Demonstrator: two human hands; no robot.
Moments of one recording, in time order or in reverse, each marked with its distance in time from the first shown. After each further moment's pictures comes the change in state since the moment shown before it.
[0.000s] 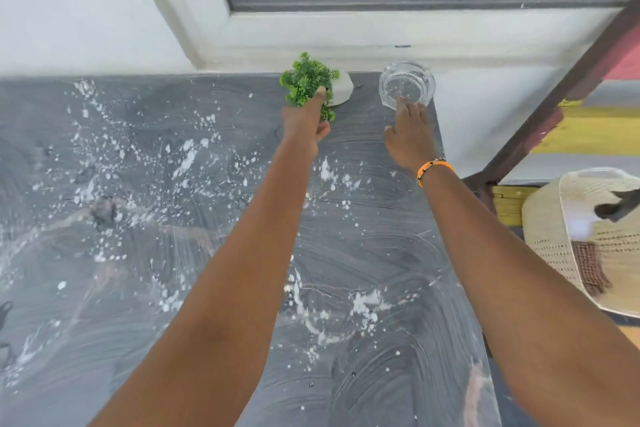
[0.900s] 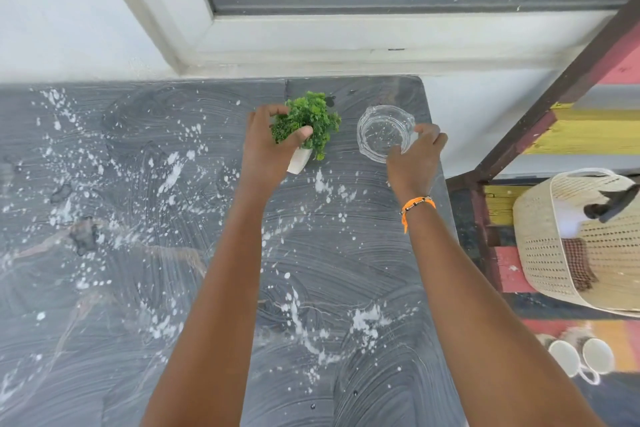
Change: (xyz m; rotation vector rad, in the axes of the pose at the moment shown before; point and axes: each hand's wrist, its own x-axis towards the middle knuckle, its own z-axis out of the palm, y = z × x) left_hand -0.020 -0.011 -0.059 0.535 -0.081 0.619; right_hand -0.020 -0.003 0.021 0.433 0.446 0.327
